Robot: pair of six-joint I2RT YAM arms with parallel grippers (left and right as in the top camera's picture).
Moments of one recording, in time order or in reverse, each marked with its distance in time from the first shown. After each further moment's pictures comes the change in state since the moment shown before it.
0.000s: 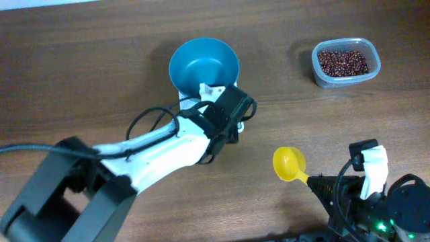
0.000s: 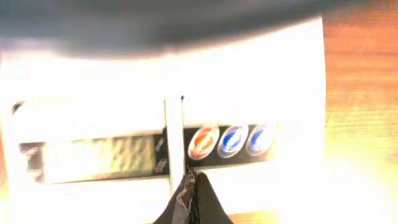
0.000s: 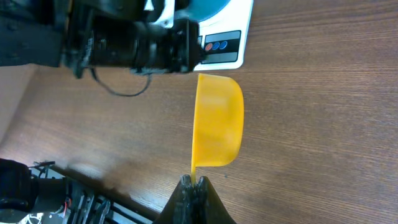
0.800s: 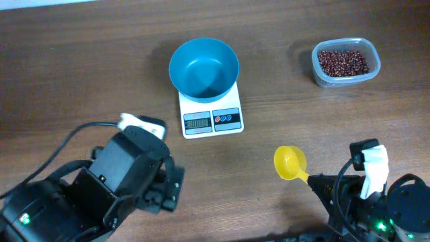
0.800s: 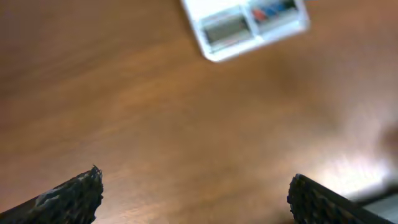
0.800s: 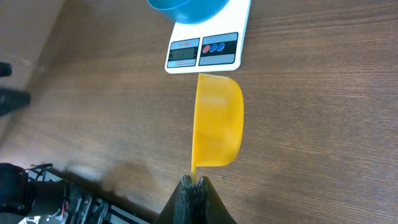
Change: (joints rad) left arm -0.002 -0.899 -0.011 -0.832 0.023 0.367; right arm 0.000 0.000 -0.001 0.000 0.010 0.000
